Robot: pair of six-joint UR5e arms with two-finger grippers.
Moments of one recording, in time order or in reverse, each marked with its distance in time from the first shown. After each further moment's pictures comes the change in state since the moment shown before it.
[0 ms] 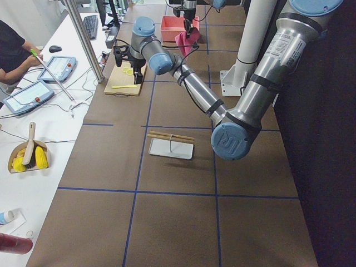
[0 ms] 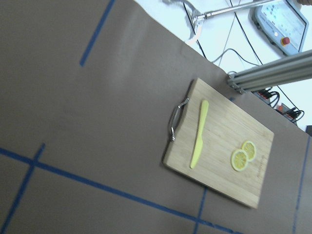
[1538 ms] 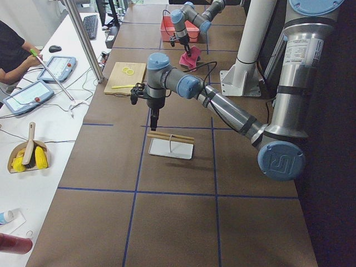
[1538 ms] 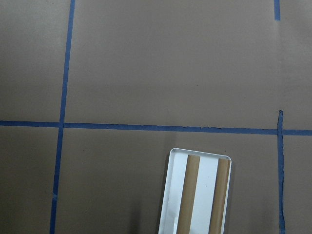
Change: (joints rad) left arm -0.007 0.310 -0.110 0.141 0.036 0.417; right arm 0.006 -0.044 -0.483 0.207 0.151 0.030
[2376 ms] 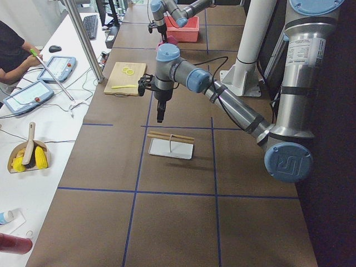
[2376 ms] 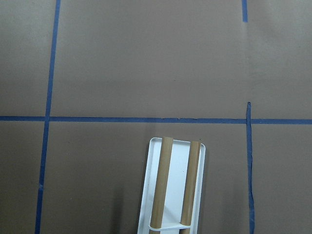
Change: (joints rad) left arm -0.002 0.042 -0.112 0.014 -0.038 -0.028; right arm 0.259 -0.002 -0.189 0.050 0.010 -0.201
